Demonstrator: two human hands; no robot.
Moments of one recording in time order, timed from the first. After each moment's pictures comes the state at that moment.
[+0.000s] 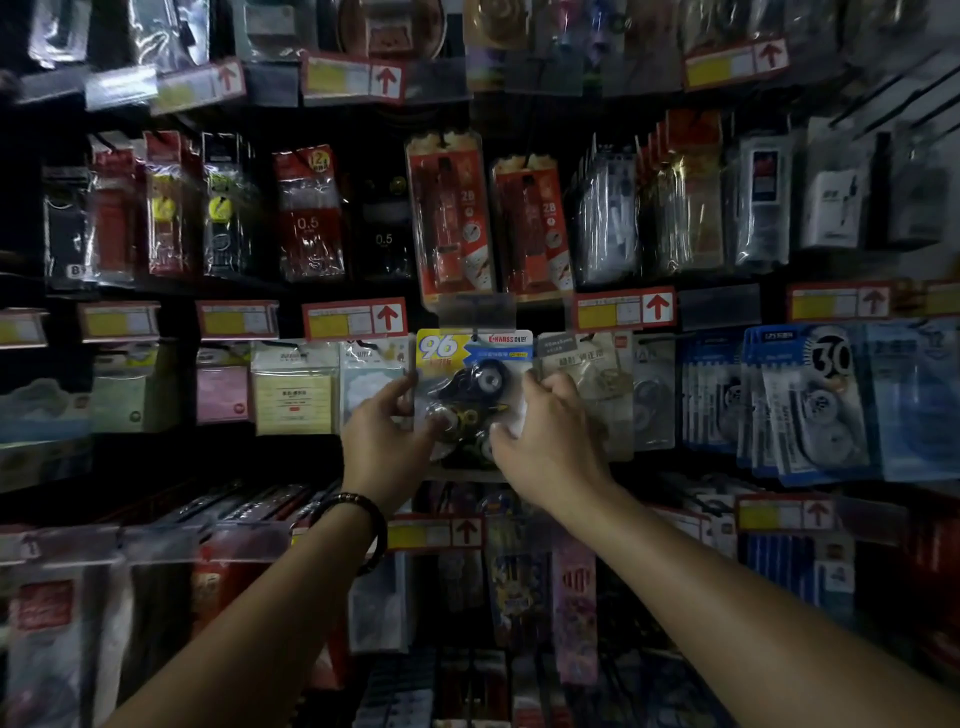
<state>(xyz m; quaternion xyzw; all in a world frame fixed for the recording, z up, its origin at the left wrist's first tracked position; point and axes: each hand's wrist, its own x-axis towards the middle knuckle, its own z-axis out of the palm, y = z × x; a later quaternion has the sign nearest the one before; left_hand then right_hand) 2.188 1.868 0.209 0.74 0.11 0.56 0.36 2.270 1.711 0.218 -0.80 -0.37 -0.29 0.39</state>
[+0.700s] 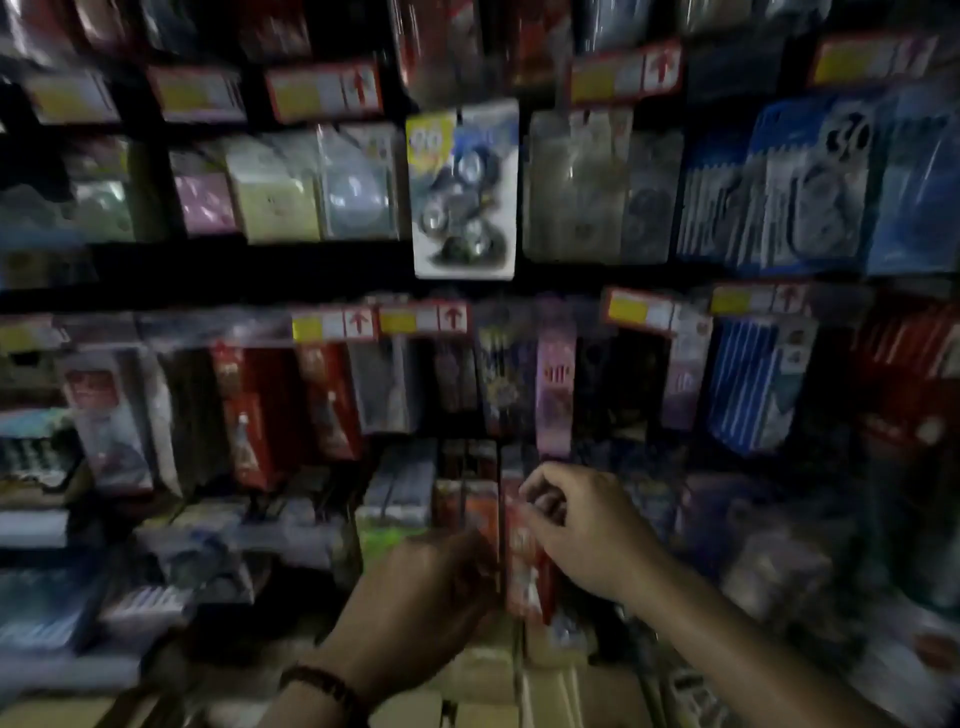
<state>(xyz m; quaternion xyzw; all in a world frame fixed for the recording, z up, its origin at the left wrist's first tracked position) 2.068 1.765 -0.026 0.97 0.05 0.21 0.15 2.225 1.607 -0.008 -0.81 -0.44 -0.06 0.38</state>
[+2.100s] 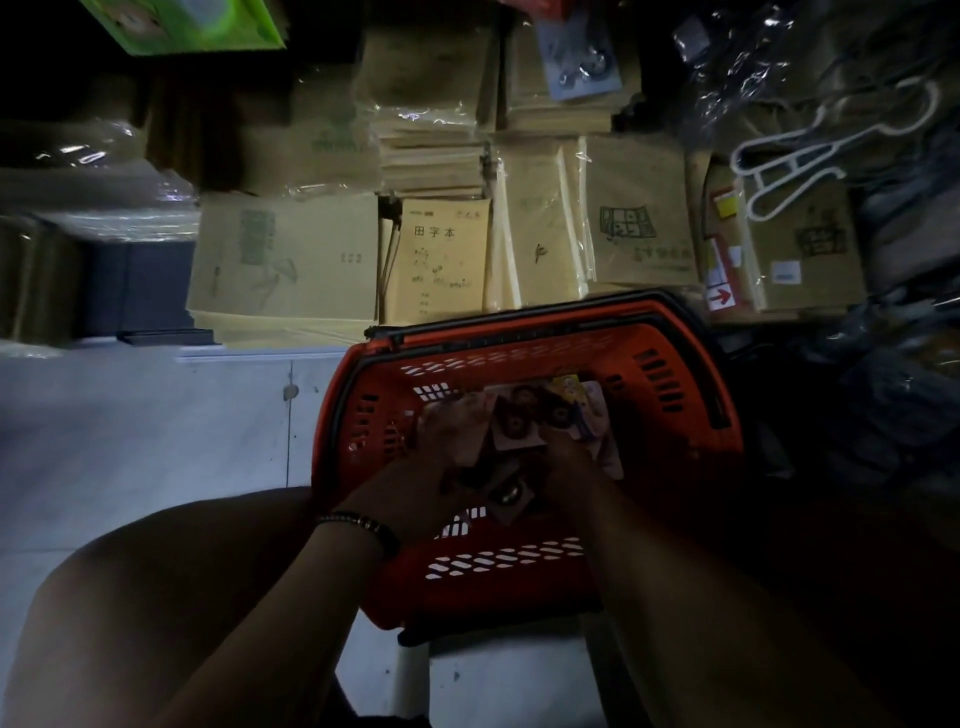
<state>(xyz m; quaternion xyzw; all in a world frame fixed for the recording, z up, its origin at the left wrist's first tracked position) 2.033 1.713 -0.506 0.78 0.25 -0.37 0.44 2.145 1.536 -0.678 -0.63 0.32 0.49 0.51</state>
